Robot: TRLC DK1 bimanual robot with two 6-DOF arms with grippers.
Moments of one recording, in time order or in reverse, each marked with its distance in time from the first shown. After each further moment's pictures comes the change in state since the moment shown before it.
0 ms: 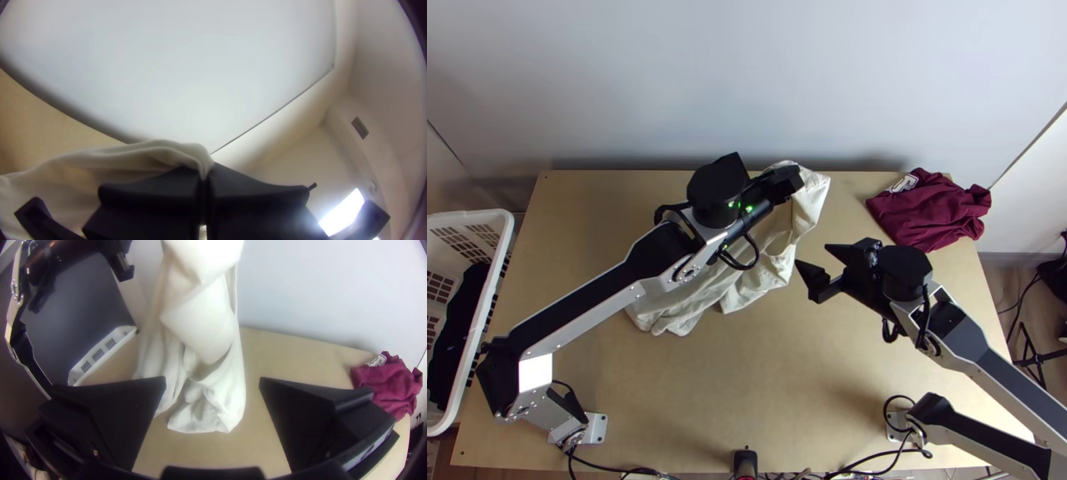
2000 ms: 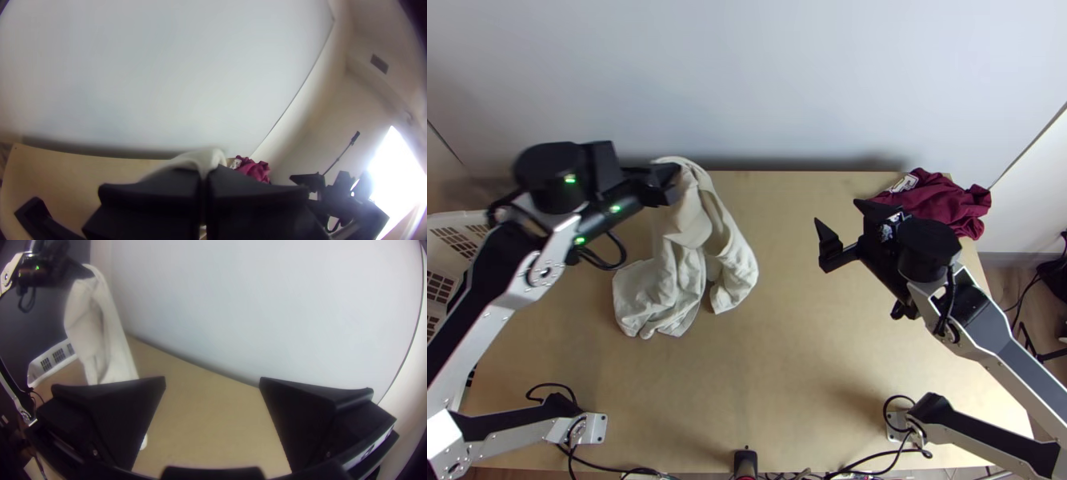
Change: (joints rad) left arm 0.359 -0.405 -0.202 -0.367 0.239 0.499; right arm -0.005 0.046 0.240 -0.079 0.251 -0.253
